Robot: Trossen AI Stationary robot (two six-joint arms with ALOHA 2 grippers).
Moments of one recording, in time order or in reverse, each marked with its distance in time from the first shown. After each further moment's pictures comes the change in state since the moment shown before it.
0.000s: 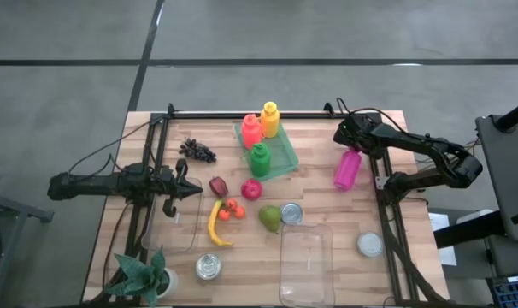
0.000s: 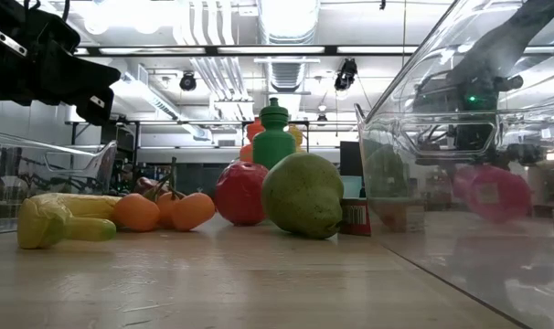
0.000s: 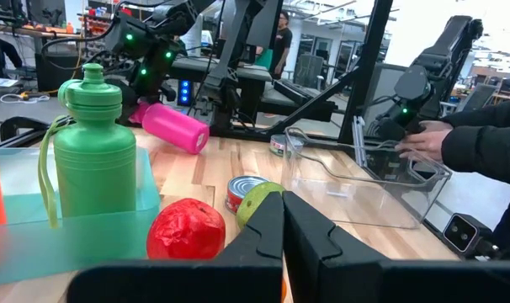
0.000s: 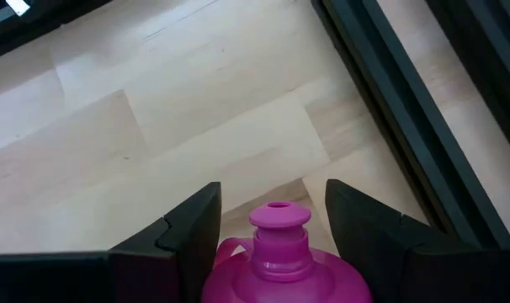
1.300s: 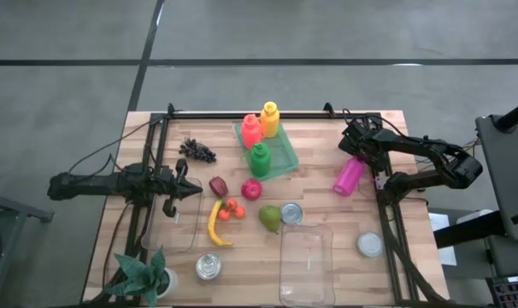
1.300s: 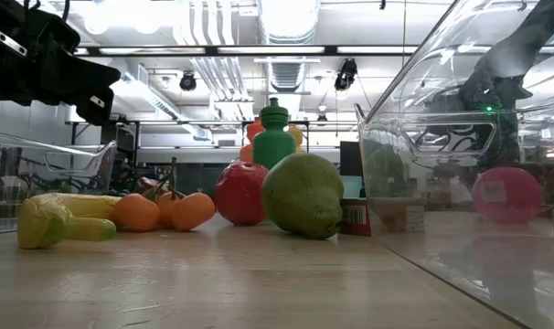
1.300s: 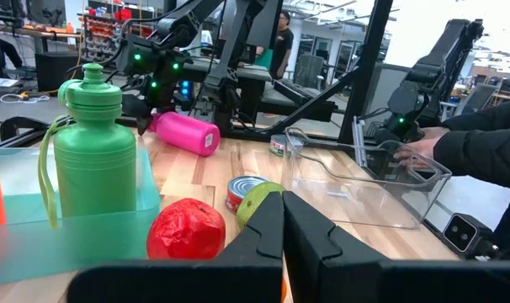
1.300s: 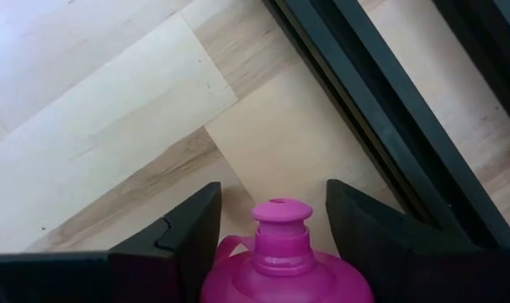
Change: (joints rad) left arm 0.000 0.000 0.000 0.000 0.000 0.000; right arm -0.039 0.001 -0.105 -0.026 -0.083 0.150
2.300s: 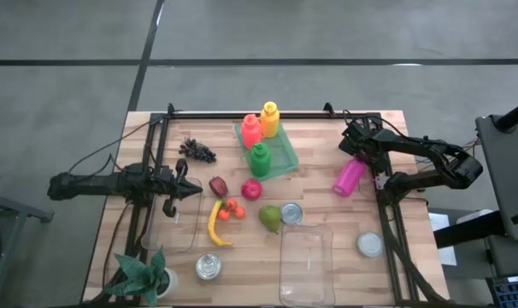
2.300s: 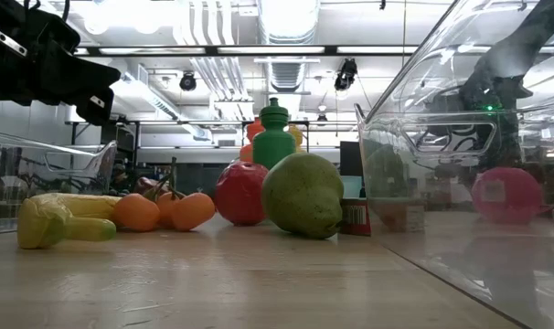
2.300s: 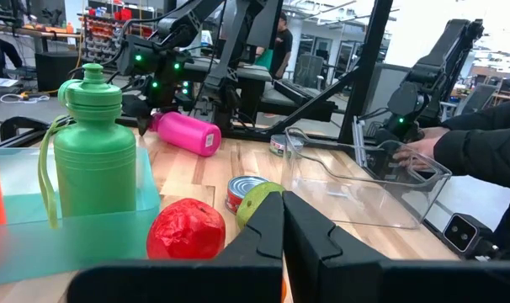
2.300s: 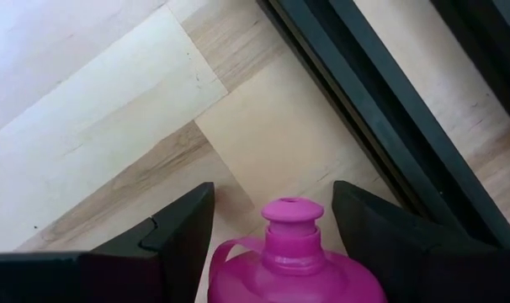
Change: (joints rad) left arm 0.000 0.000 0.000 0.000 0.000 0.000; right arm 0.000 0.000 -0.001 -0.017 0.002 0.025
